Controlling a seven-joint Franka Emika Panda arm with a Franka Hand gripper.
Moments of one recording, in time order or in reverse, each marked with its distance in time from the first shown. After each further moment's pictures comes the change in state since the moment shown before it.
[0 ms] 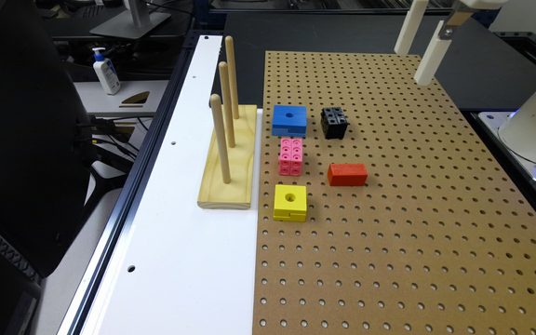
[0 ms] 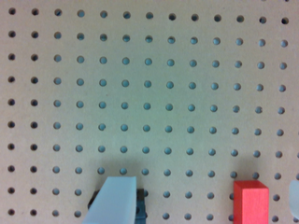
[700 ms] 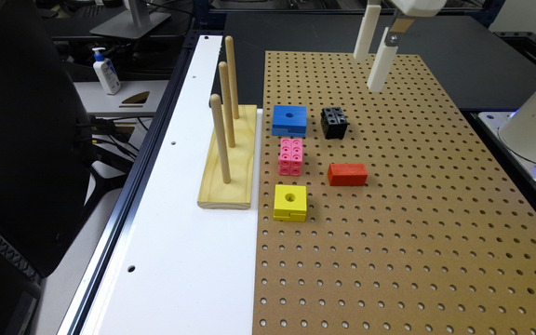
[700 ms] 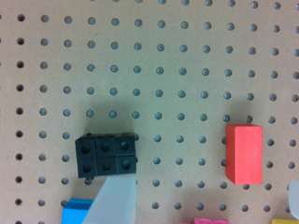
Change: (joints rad) arm 0.001 0.258 0.000 0.192 0.000 0.051 0.000
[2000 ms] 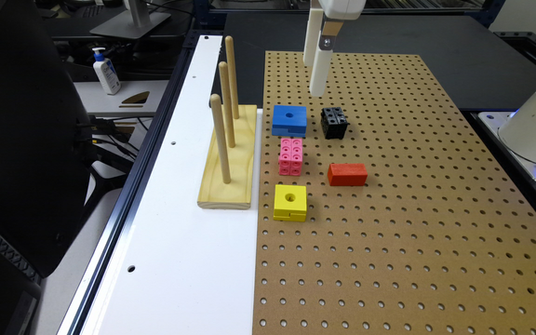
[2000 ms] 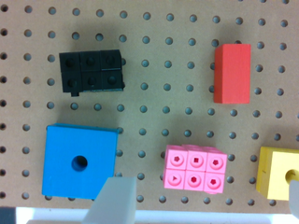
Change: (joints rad) arm 0.001 0.236 0.005 0.244 0.000 0.000 0.002
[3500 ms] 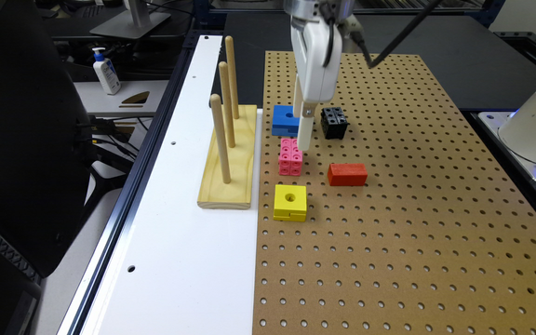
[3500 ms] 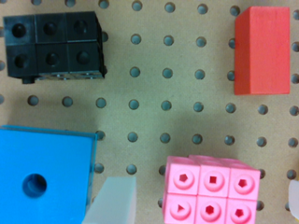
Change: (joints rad) arm 0.002 0.259 0.014 0.003 0.000 0.232 0.008
